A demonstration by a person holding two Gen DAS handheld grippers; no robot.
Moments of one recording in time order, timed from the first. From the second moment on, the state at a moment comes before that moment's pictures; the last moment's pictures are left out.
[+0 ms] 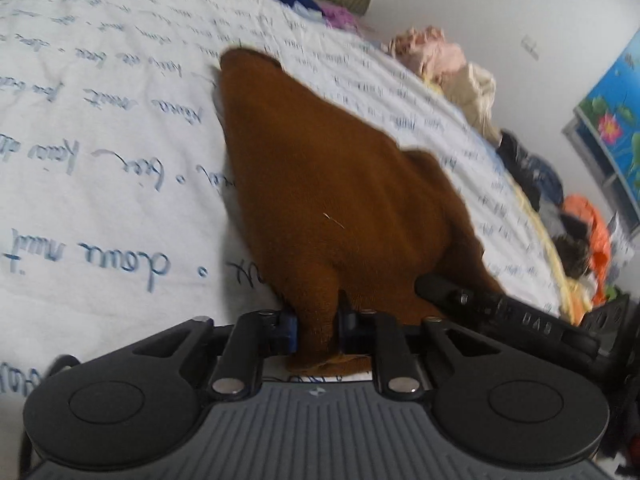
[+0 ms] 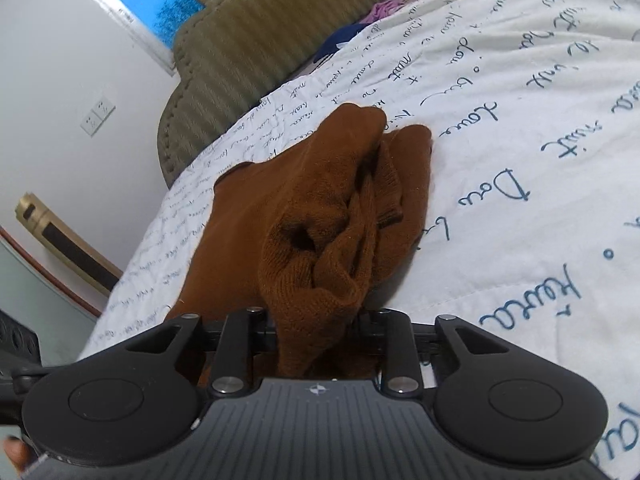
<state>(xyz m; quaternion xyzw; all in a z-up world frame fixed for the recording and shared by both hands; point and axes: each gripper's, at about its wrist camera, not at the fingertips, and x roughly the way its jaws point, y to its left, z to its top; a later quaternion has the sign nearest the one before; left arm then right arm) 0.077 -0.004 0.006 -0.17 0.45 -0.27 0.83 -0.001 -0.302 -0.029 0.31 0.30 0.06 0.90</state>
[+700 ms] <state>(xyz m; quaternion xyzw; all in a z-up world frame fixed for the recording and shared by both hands) 0.019 -0.019 0.020 0.02 0.38 -0.15 0.91 -0.047 -0.237 -0.006 0.07 0.29 -0.04 0.95</state>
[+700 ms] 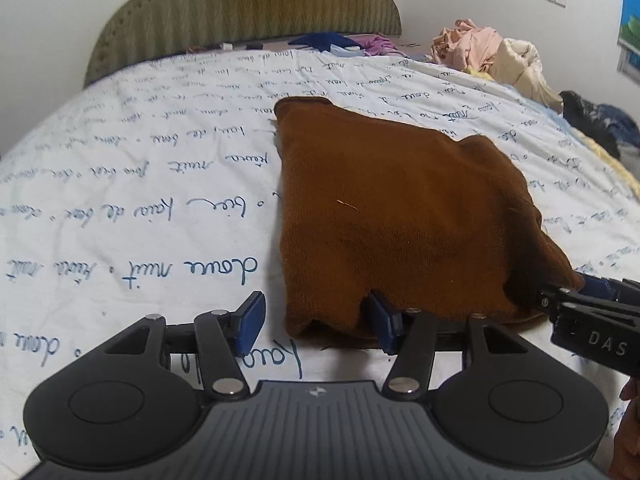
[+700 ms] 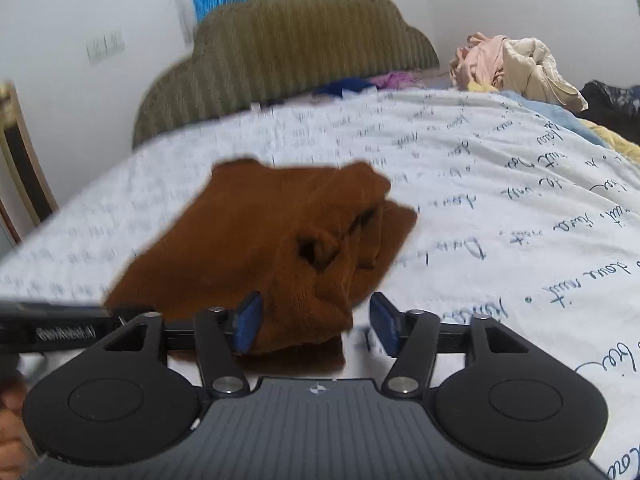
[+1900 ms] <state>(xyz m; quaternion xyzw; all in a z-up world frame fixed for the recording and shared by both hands) -0.019 0.006 0.005 0.04 0.34 -0.07 0.94 -0.085 -0.208 -0.010 0.02 0.28 -0.06 0.96</state>
